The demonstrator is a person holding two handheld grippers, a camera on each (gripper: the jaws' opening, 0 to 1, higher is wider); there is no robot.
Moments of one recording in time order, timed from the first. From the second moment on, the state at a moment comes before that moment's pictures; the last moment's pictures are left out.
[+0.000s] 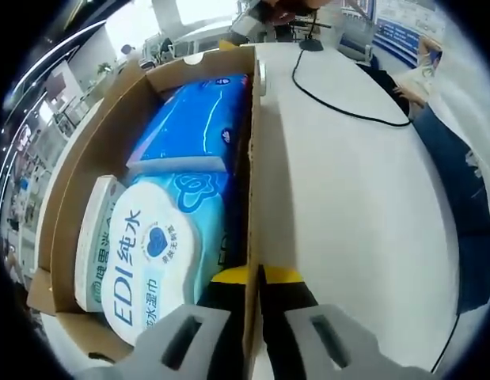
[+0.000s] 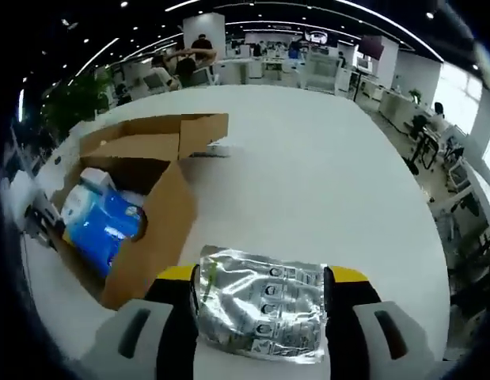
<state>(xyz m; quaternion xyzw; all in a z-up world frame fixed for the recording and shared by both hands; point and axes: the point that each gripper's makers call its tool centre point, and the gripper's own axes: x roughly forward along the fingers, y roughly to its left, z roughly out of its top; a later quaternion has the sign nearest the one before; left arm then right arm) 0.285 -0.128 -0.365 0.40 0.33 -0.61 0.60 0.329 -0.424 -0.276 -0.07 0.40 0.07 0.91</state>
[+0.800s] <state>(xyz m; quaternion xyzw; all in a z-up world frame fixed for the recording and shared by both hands) 0.286 -0.126 -0.366 0.40 0.33 -0.61 0.60 0.342 -0.296 -0.227 -0.37 0.38 0.45 0.72</state>
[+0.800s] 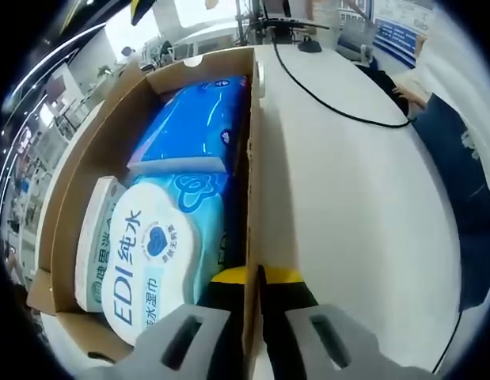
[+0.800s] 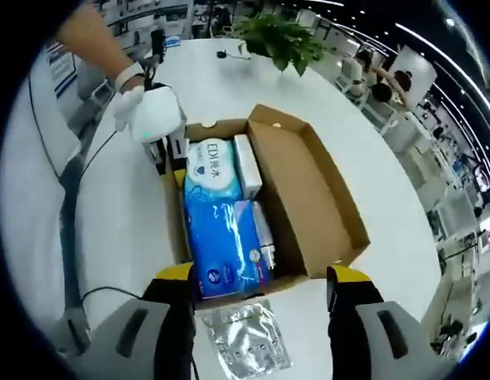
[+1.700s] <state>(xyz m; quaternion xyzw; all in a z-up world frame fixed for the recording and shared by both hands) 0.286 -0.126 -0.365 0.39 0.33 -0.61 0.60 0.333 -0.257 -0.302 -0.40 0.44 0.51 0.62</state>
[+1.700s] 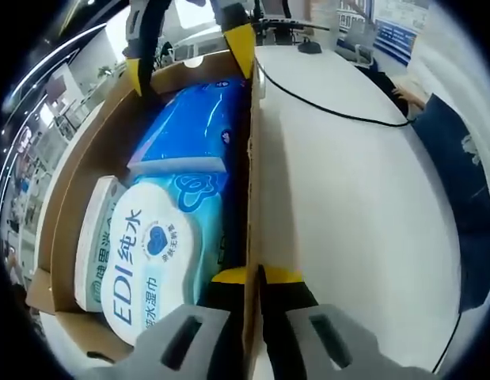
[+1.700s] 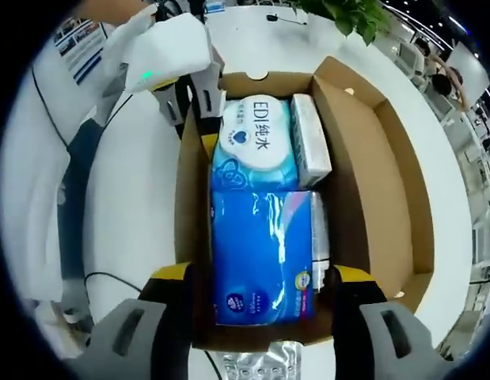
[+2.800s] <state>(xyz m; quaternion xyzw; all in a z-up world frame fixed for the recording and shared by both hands) 0.287 -0.127 -0.365 0.39 0.32 -0.61 0.61 0.332 -0.247 -0.348 -0.45 0.47 0.52 0.55</state>
